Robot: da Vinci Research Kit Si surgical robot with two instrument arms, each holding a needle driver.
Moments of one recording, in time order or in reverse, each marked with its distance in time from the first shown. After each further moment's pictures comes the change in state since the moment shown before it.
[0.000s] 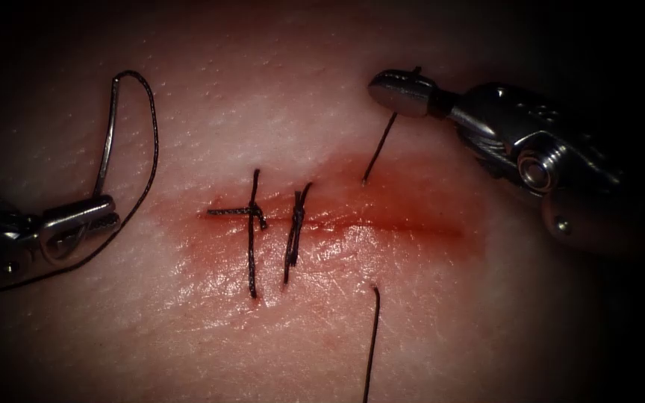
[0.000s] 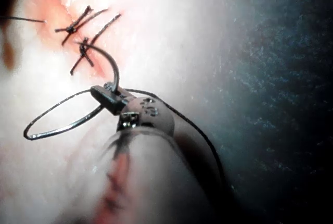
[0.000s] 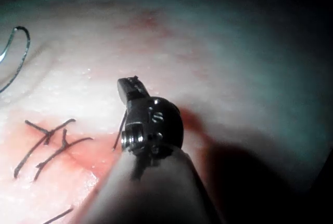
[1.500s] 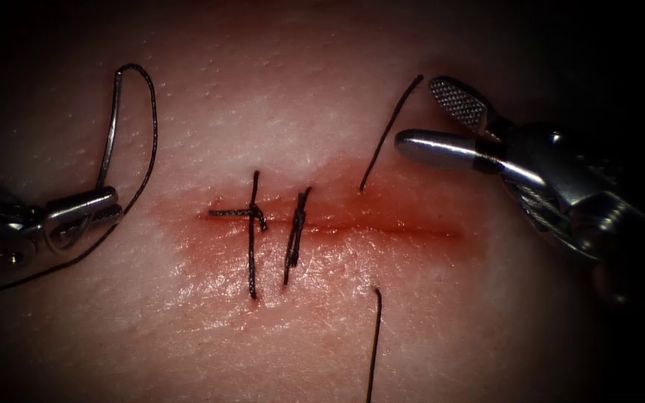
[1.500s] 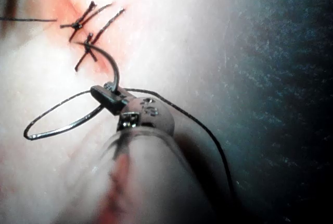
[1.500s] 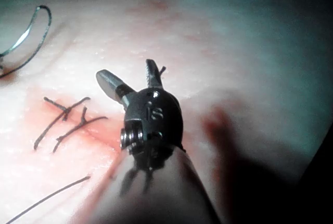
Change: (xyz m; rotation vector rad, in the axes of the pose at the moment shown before) right arm 0.000 -0.003 -0.006 0.034 0.049 0.001; left arm -0.001 0.000 0.001 -0.001 0.003 -0.001
